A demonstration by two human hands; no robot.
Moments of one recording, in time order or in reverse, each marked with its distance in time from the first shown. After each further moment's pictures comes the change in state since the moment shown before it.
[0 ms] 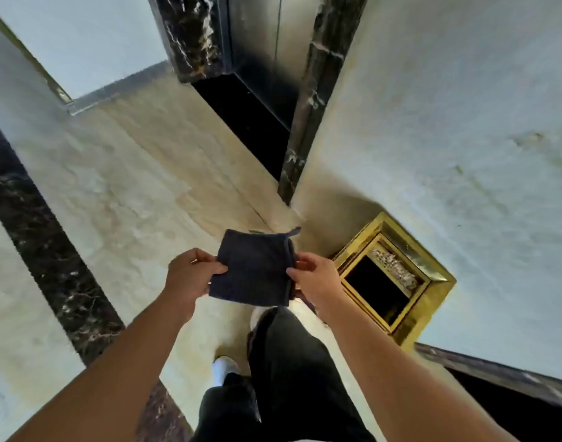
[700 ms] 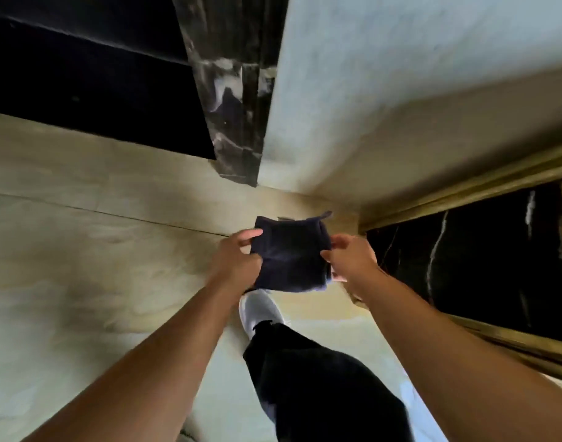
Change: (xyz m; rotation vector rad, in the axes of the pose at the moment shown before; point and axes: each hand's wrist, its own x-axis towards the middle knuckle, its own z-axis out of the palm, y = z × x) left_hand 0.599 -0.123 0.207 0.876 -0.566 0.285; right_hand 0.520 0.196 0.088 0.228 0.550 0.388
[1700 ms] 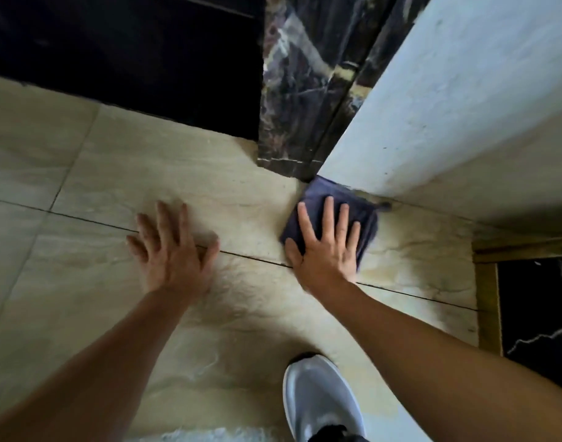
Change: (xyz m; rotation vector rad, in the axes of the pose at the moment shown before) left_hand 0.254 -0.230 -0.050 0.899 0.360 0.184; right_hand 0.223 0.063 0.241 -0.994 0.335 -0.612
